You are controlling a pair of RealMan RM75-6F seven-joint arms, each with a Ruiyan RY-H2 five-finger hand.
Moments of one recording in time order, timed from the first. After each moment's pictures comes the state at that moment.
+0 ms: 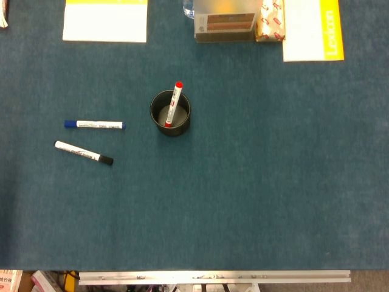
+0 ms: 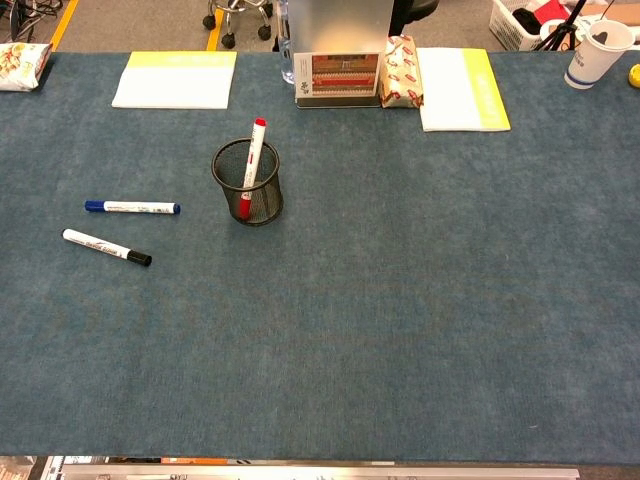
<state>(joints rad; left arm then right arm) -0.09 -1.15 0.00 -1.60 1.37 1.37 0.29 0.12 -1.12 0.05 -1.60 -1.47 1.39 -0.09</state>
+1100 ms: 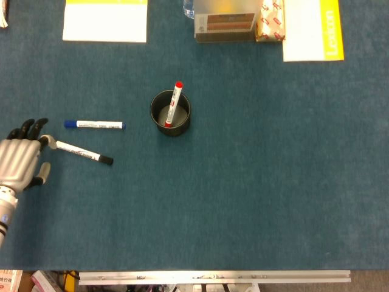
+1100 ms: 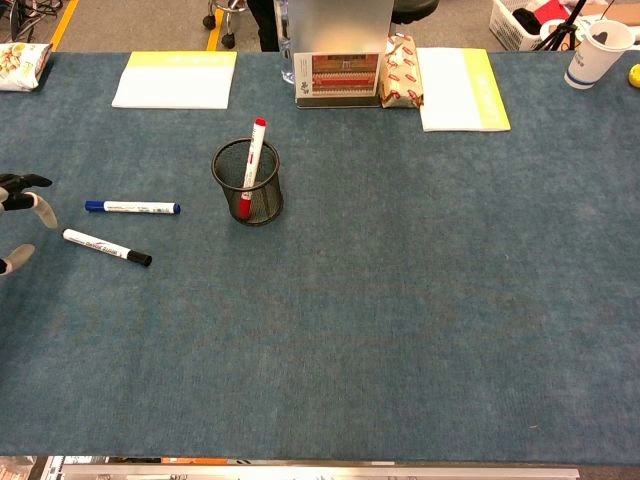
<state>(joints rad) -0.29 -1.20 -0.02 -1.68 1.23 1.04 0.34 0.10 -1.12 0.05 -1.64 -1.47 1.42 -0.14</state>
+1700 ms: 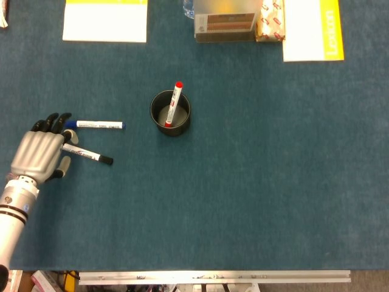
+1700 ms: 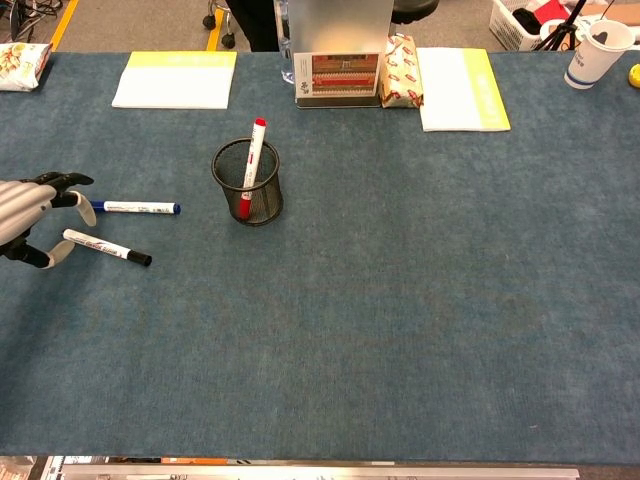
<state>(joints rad) -0.37 -1.28 -0.03 -1.63 1.19 1.00 0.39 0.10 -1.11 0.04 -1.64 -1.46 1.41 -0.15</state>
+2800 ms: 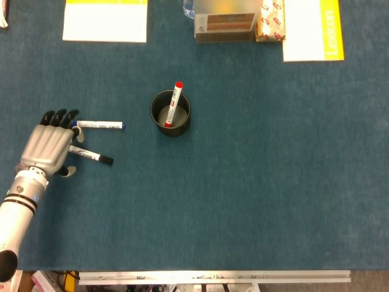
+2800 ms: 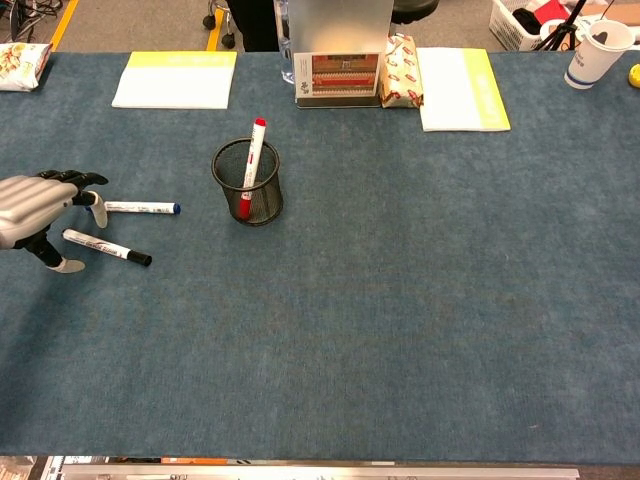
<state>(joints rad) -0.46 -1.30 -0.02 -1.63 1.05 0.95 0.51 0.10 -1.11 0.04 -1.64 -1.46 1.40 -0.16</state>
